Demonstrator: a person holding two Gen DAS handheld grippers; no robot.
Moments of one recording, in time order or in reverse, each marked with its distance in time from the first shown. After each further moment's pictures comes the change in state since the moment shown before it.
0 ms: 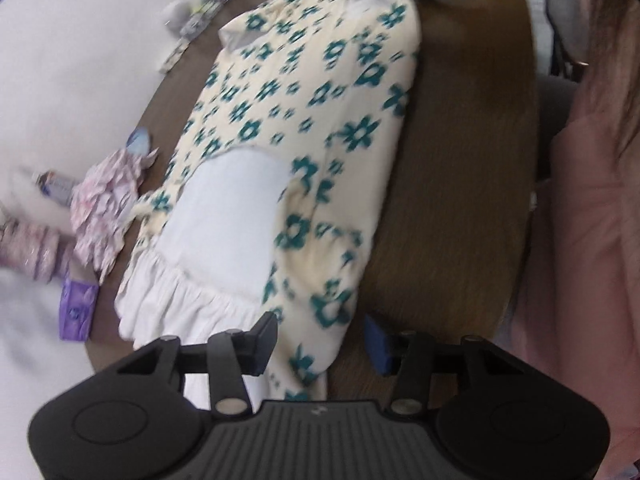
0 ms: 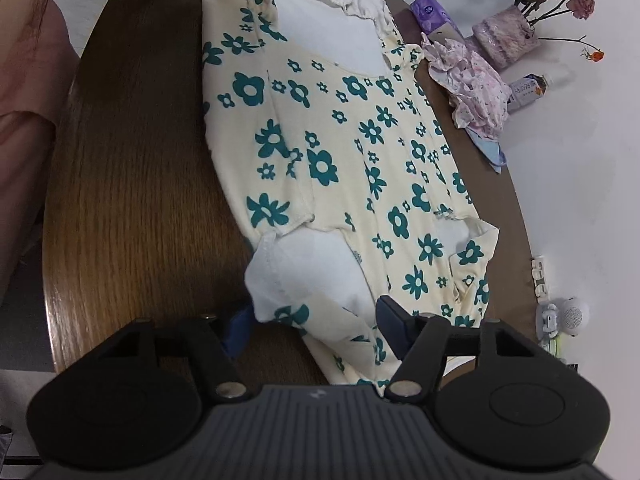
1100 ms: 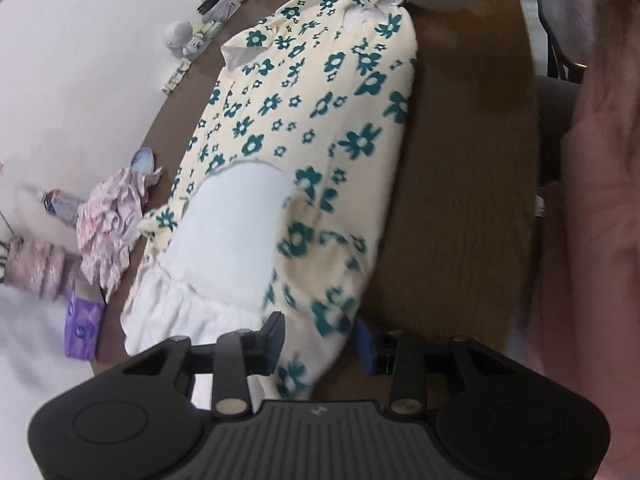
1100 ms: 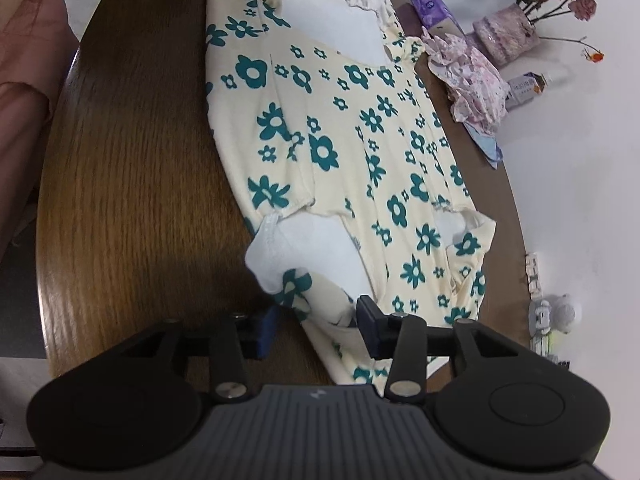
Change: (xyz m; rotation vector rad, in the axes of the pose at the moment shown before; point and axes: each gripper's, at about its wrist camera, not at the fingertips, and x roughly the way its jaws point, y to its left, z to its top) left arm 0.006 0.002 -0.003 0.055 -0.079 0.017; right arm 0.004 0.005 -0.002 -0.032 0.024 -0.017
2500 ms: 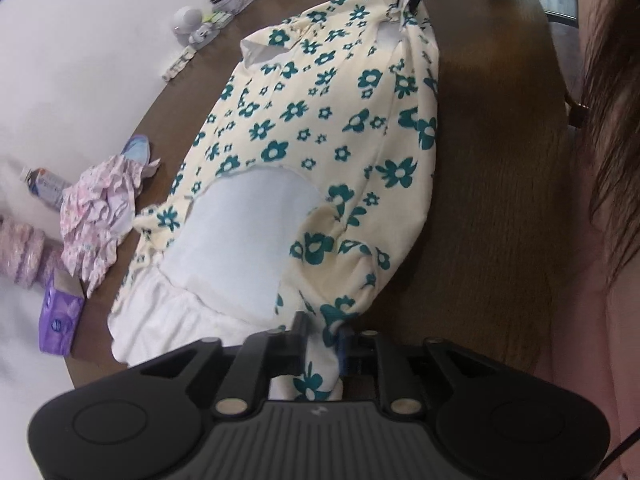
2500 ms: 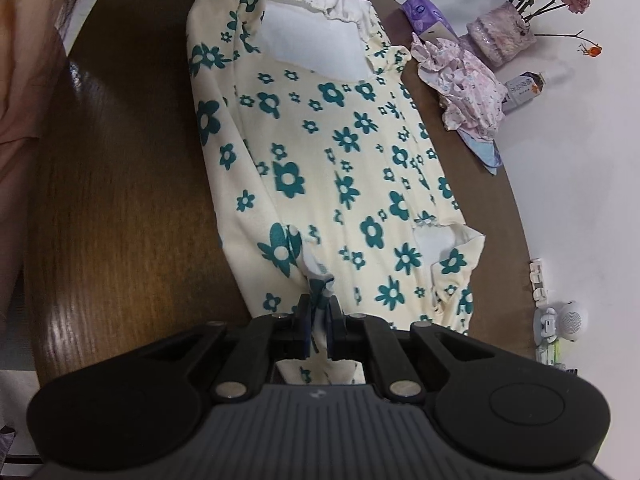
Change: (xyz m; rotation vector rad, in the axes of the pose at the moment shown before) left arm 0.005 0.034 0.000 -0.121 -0.016 -0.095; right arm -0.004 -0.033 0.009 0.041 -0.032 0.049
